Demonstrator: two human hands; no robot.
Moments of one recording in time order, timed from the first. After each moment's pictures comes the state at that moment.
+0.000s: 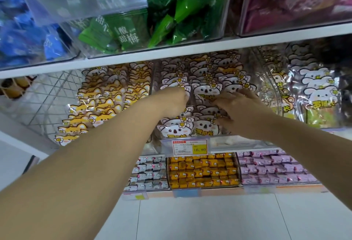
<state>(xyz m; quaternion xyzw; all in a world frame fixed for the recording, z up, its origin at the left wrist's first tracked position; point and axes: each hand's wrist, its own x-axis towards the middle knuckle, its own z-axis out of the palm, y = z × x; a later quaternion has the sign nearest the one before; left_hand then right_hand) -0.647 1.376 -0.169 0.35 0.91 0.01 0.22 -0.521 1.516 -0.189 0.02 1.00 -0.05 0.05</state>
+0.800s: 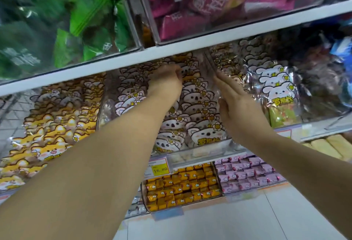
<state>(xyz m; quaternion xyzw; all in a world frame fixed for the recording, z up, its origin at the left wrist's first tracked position) -0.649 1.492 -0.190 0.32 0.92 0.21 -0.03 -0.486 1.569 -0.219 0.16 0.92 -0.25 -0.24</state>
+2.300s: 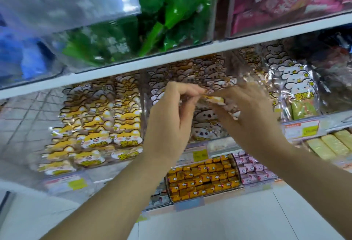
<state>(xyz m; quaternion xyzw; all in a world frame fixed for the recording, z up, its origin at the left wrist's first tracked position) -0.579 1.346 -0.171 0.49 0.70 0.52 -0.11 -0.494 1.480 -0.184 0.09 0.90 -0.19 -0.37</state>
